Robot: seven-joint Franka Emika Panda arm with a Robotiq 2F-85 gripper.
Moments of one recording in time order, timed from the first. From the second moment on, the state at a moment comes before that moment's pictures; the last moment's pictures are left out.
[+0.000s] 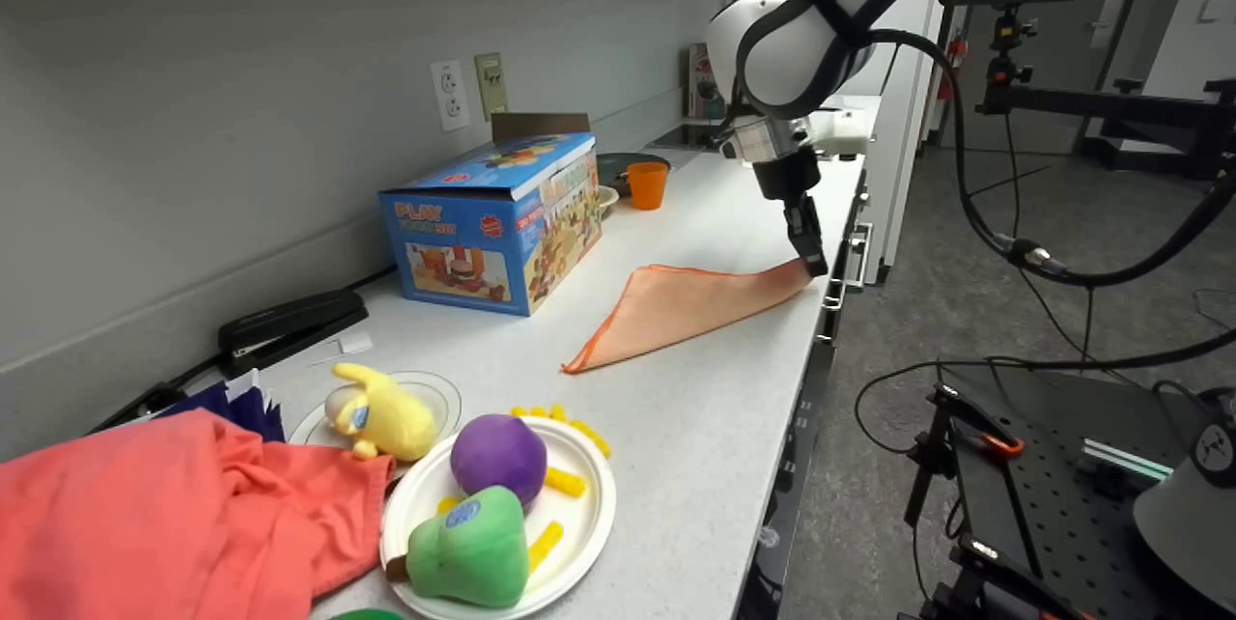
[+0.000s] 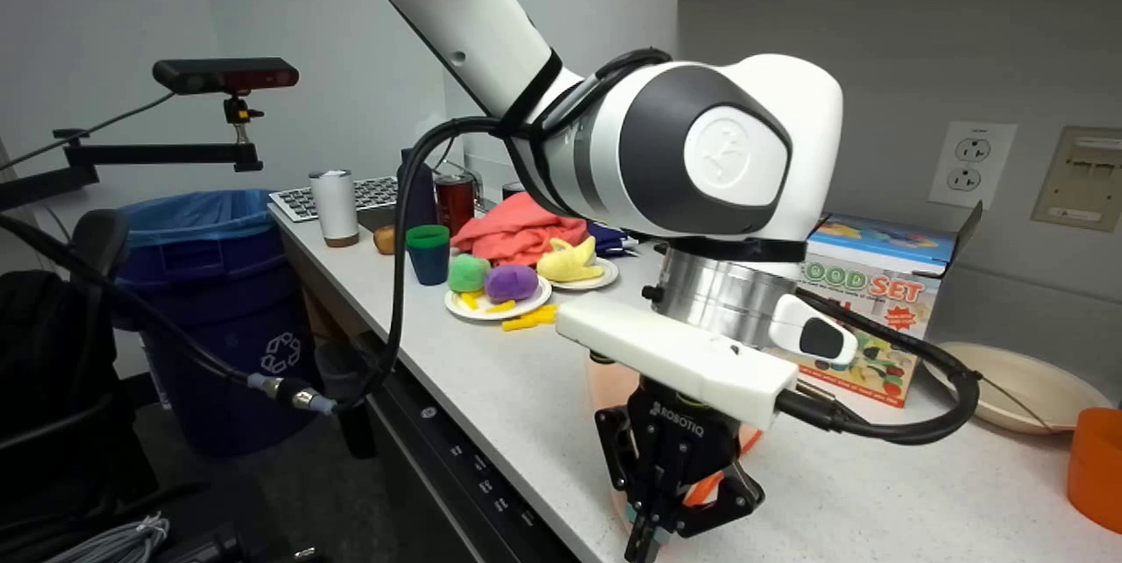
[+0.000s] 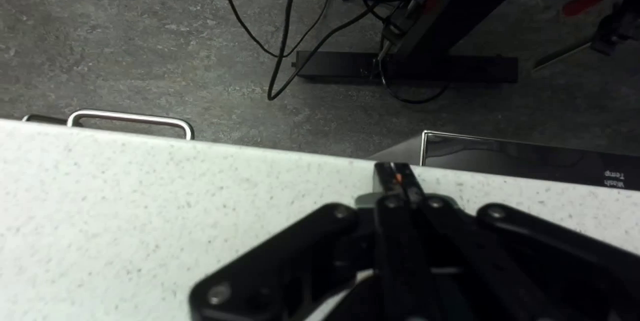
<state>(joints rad) -0.22 0.13 -0.19 -2.27 -0.18 2.04 -0.35</state>
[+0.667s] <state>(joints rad) -0.14 -0.05 -0.11 -2.24 -0.31 2.05 -0.25</state>
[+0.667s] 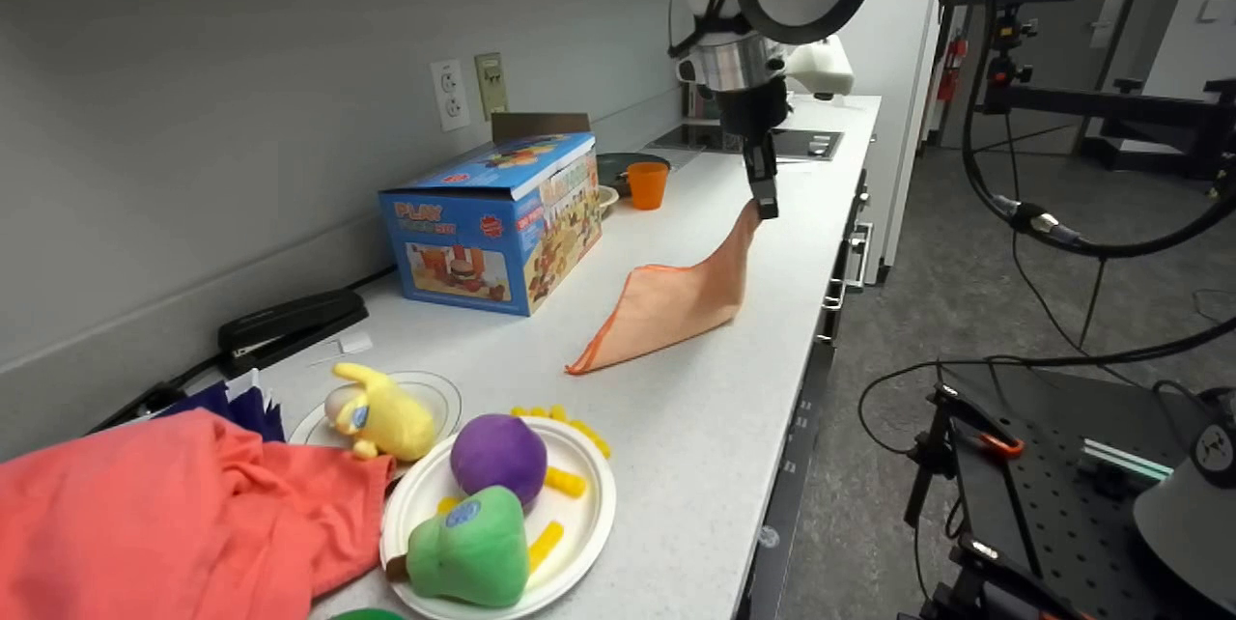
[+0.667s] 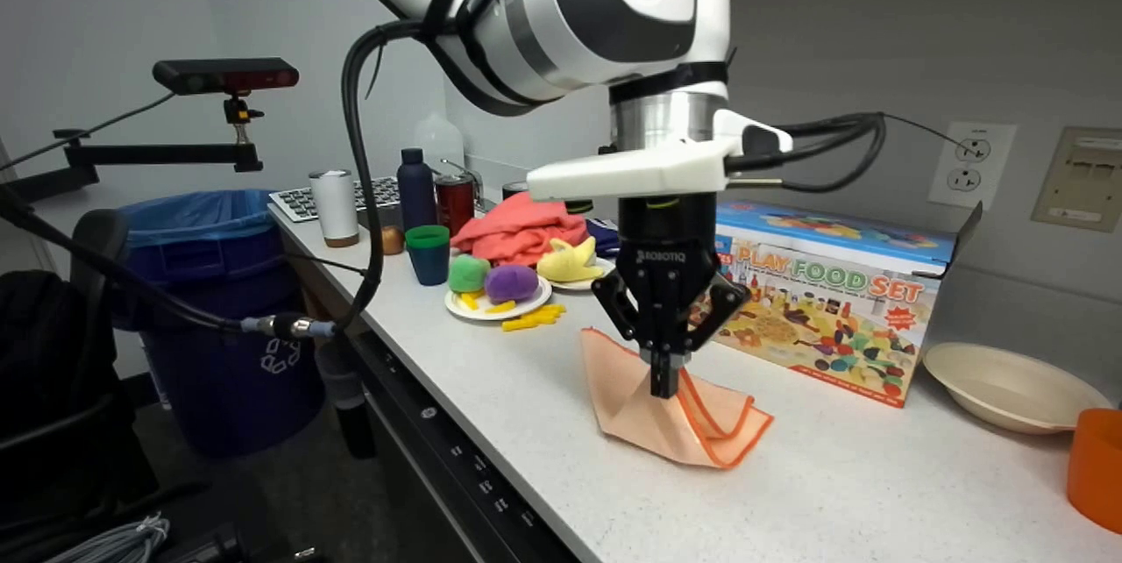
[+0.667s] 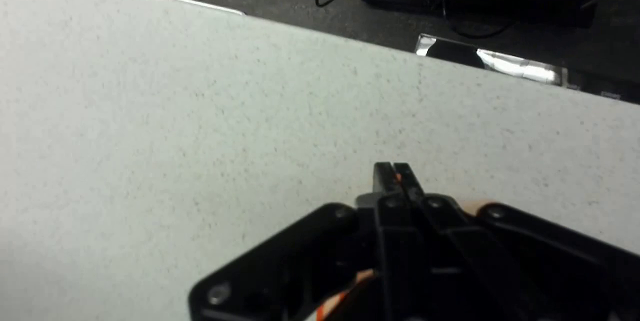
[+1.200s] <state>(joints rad) -0.03 -0.07 0.01 -2.27 -0.32 2.23 -0.12</state>
